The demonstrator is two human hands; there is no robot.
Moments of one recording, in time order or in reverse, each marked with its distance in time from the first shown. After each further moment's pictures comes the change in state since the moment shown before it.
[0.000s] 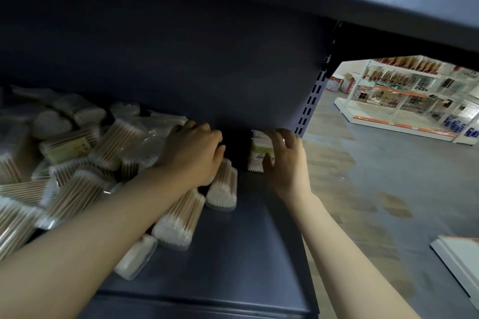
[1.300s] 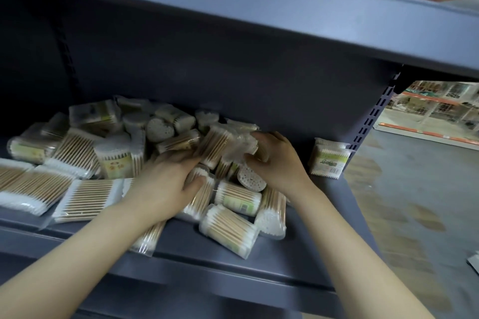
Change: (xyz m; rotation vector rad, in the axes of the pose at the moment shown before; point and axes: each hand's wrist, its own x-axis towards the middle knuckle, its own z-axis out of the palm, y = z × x) left_hand -0.109 -0.157 -0.035 -0.104 -0.120 -0.083; right_hand 0.006 -0.169 0.006 0.276 -0.346 0.002
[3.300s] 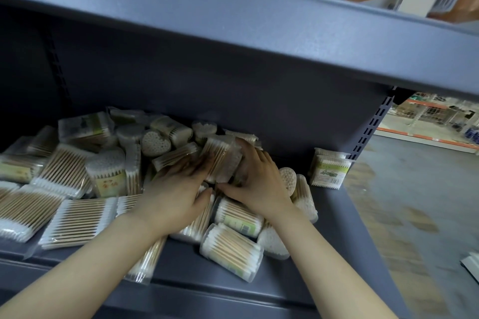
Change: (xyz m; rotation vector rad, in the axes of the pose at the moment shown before) left_hand 0.019 0.001 0.011 0.086 -0.048 0.096; right_hand 0.002 -0.009 0.030 -0.035 0.019 -0.067
